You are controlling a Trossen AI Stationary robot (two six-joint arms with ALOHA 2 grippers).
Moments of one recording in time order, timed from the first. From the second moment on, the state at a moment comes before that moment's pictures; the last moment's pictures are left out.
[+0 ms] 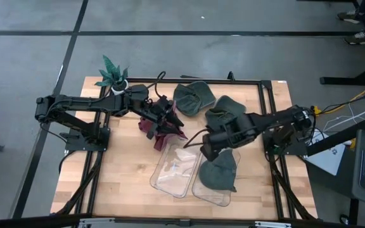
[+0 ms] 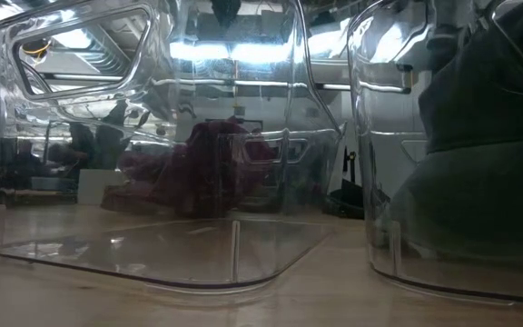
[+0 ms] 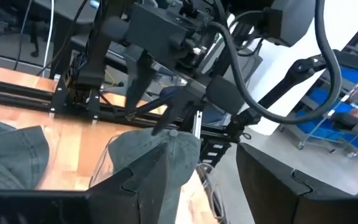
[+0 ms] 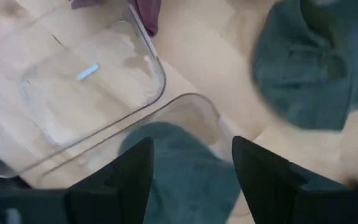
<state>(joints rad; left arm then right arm) 0.14 1.28 1.01 0.16 0.54 -0.38 0.31 1.75 1.96 -1.56 0.26 1.10</state>
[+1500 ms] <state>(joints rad) 0.32 1.00 1.01 -0.04 0.44 -0.32 0.05 1.62 1.78 -1.57 0.24 0.79</state>
